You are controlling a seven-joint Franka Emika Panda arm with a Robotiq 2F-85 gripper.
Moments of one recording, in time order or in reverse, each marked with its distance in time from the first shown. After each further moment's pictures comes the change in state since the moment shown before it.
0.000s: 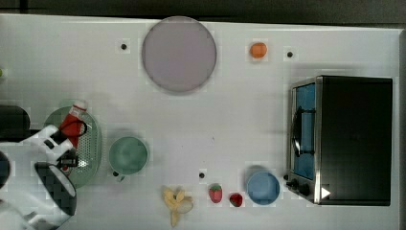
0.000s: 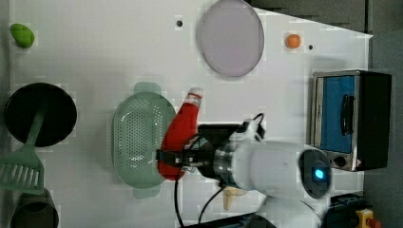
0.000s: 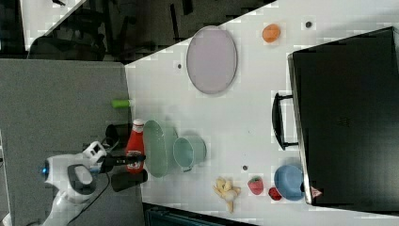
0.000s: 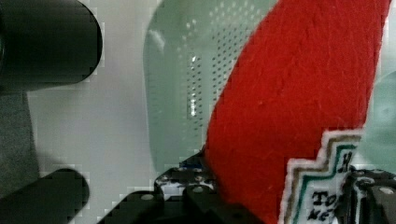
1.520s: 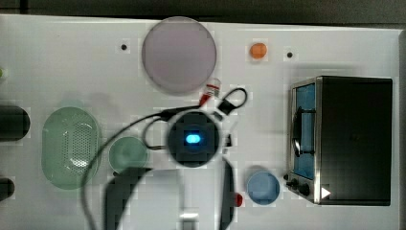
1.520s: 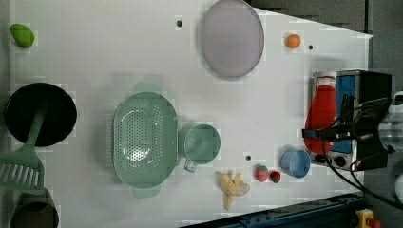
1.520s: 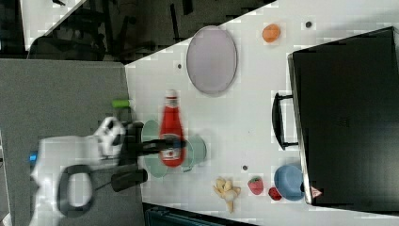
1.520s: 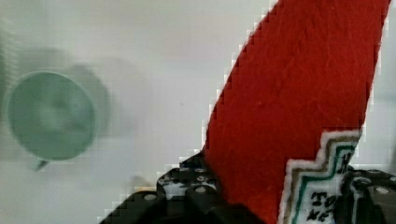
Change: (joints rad) arm -0.097 -0.460 -0.579 -0.098 -0.013 -0.440 -0.827
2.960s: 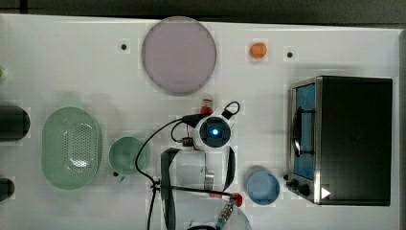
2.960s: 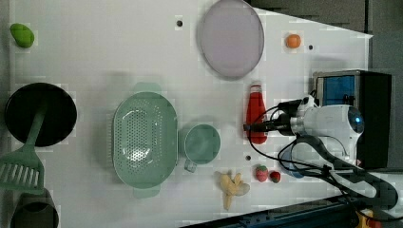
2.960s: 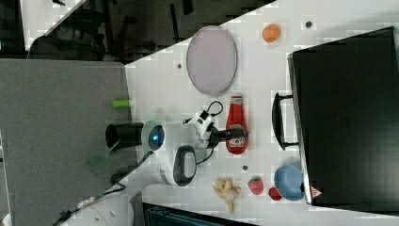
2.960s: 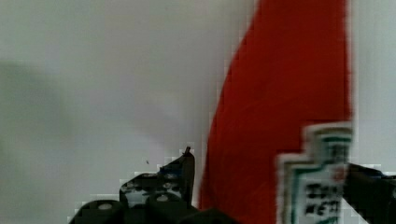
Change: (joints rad) arm 0.017 0.605 -0.104 -0.158 0.000 0.726 -0.088
